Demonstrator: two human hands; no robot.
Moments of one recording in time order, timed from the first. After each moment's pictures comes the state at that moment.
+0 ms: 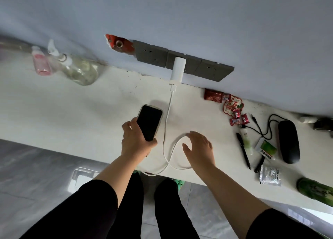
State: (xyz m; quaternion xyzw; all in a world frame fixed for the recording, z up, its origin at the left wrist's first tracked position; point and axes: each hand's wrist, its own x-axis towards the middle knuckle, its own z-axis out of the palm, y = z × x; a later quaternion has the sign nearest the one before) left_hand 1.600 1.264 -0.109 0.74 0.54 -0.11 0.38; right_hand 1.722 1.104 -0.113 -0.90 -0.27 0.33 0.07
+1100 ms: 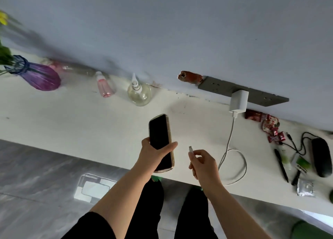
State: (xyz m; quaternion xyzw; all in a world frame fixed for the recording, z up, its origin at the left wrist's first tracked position) left_hand 1.503 1.398 -0.046 0.46 0.59 -0.07 0.66; right_hand 1.596 1.253 -0.042 -0.84 0.04 0.41 0.36
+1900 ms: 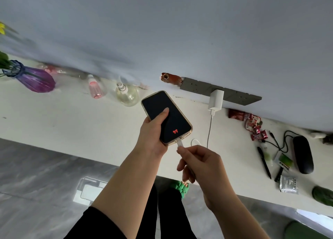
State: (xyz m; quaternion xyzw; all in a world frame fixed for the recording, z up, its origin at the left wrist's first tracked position) left_hand 1.584 1.380 0.038 0.15 0.53 0.11 0.83; right_hand 1.622 1.243 0.105 -0.73 0.02 0.49 0.48
